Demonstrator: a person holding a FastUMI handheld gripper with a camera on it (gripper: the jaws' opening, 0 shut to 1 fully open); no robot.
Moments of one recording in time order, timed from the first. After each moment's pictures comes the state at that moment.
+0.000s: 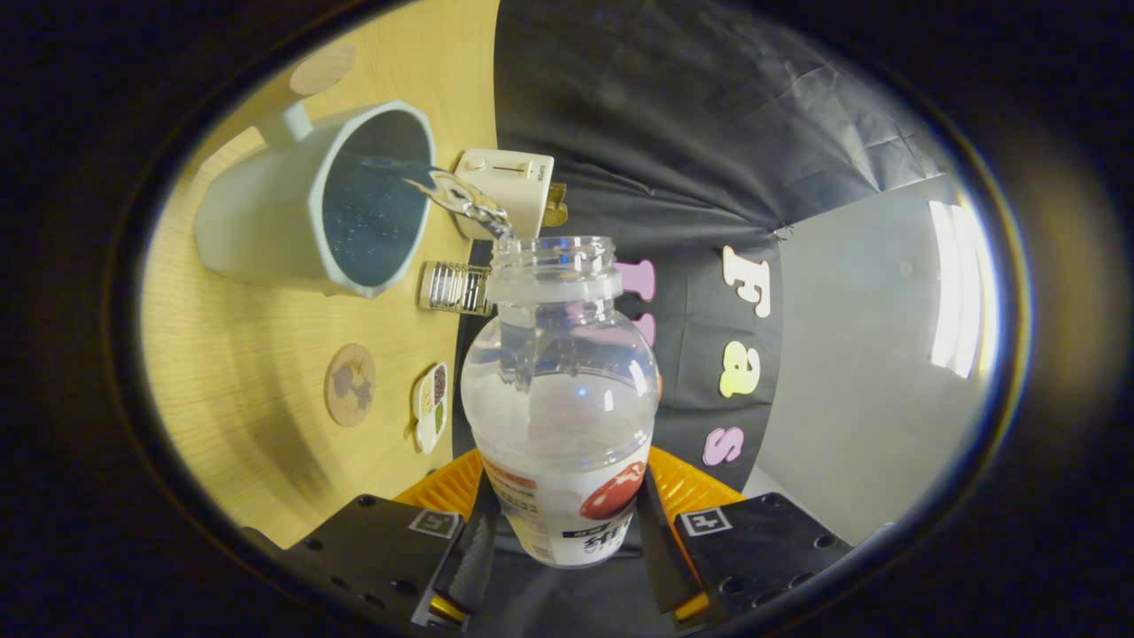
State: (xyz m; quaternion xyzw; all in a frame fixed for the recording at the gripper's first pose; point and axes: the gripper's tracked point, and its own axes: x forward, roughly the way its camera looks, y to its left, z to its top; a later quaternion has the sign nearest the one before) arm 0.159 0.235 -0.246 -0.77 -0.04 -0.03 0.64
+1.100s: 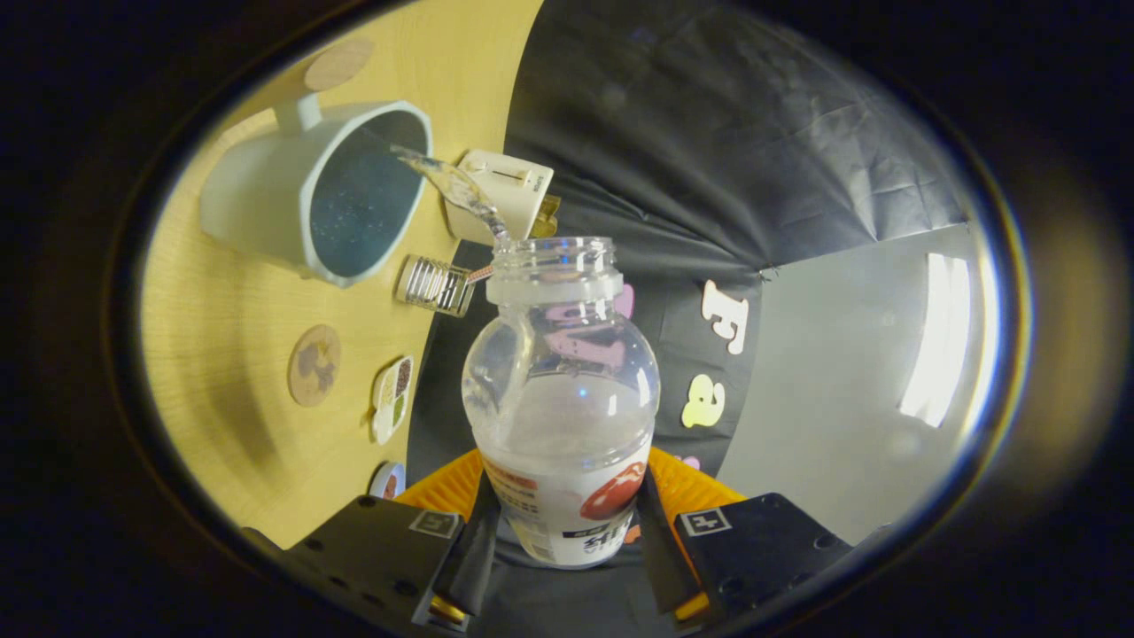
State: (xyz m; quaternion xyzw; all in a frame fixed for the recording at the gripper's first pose) arm 0.163 0.253 -0.220 -0.81 -0.08 -0.04 0.58
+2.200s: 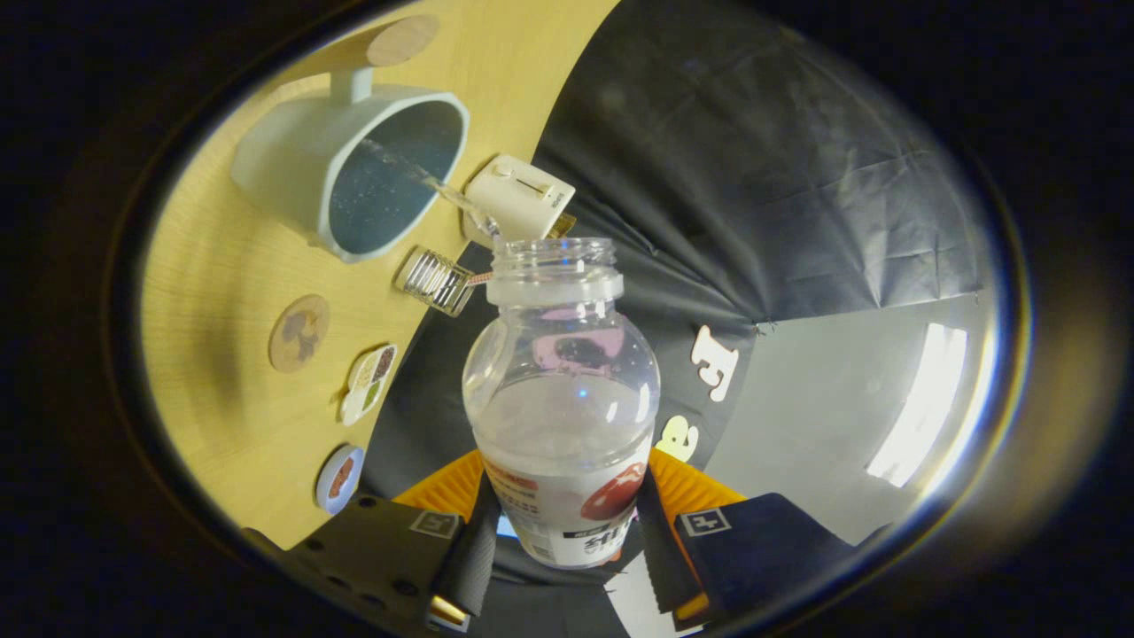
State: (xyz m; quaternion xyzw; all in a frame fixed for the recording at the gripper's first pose) arm 0.158 0.277 -0.206 -0.86 -0.11 -0.01 0.50
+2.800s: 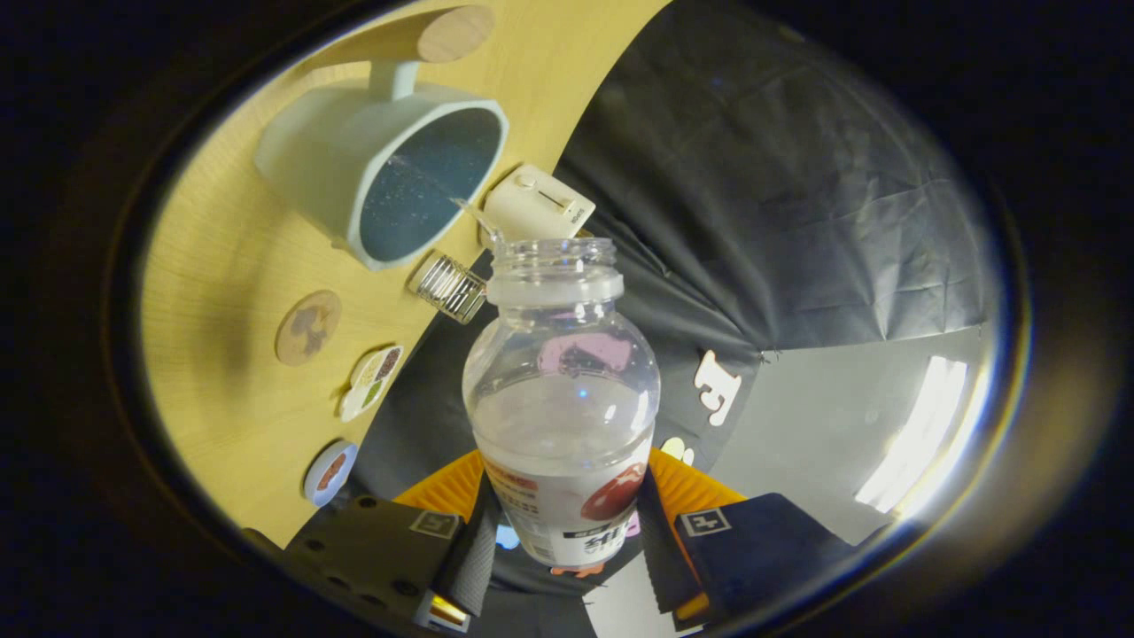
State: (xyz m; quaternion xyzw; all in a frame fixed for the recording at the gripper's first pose) arm 0.158 0.284 -0.215 -0.88 -0.12 0.02 0.46
